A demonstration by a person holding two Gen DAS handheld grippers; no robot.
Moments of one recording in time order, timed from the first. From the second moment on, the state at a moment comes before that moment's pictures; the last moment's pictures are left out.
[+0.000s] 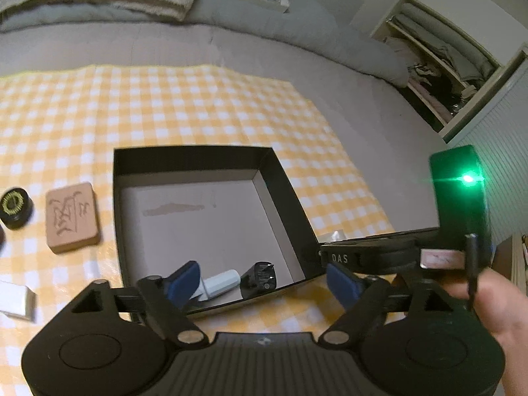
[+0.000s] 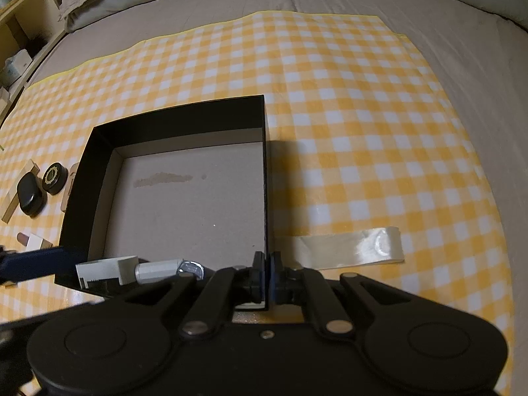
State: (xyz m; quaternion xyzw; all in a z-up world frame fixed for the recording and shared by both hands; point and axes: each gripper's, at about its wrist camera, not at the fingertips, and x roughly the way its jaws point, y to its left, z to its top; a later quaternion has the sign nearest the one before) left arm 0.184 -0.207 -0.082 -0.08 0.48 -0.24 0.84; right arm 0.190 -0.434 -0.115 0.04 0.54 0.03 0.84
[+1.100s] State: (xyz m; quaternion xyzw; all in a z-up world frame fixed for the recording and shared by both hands) left arm 0.168 -0.036 -0.082 0.02 0.47 -0.09 0.88; right arm 0.198 -0.435 -0.122 0.03 0.55 0.02 0.83
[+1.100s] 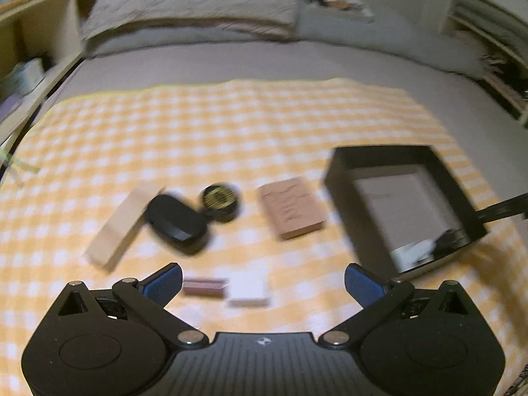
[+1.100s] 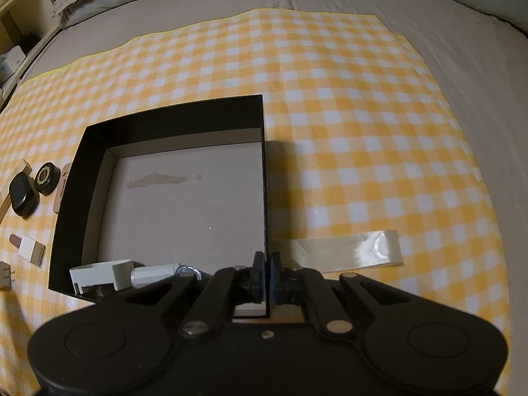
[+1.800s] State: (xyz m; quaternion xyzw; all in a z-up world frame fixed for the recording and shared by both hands) left arm 0.164 0.040 -0.123 -0.05 0.55 0.01 0.83; right arm 0.201 -0.432 -0.121 0.02 0.55 0.01 0.83
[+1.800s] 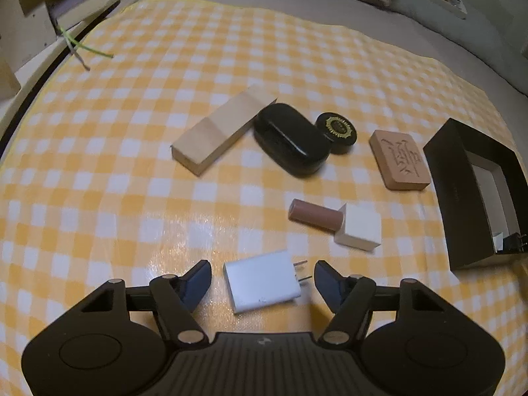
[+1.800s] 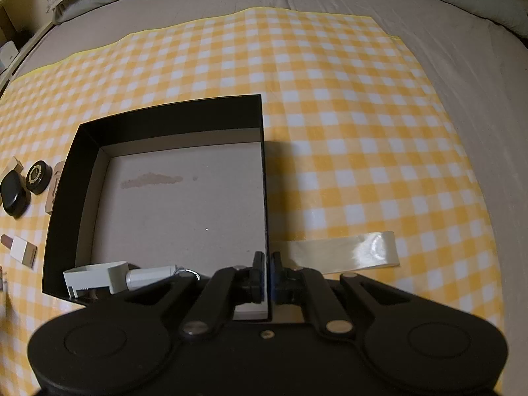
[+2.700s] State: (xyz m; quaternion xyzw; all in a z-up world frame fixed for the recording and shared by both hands) left arm 0.194 -0.045 -0.078 -0.07 0.47 -0.12 0.87; right arm 0.196 -0.438 -0.116 0.04 0.54 0.02 0.84
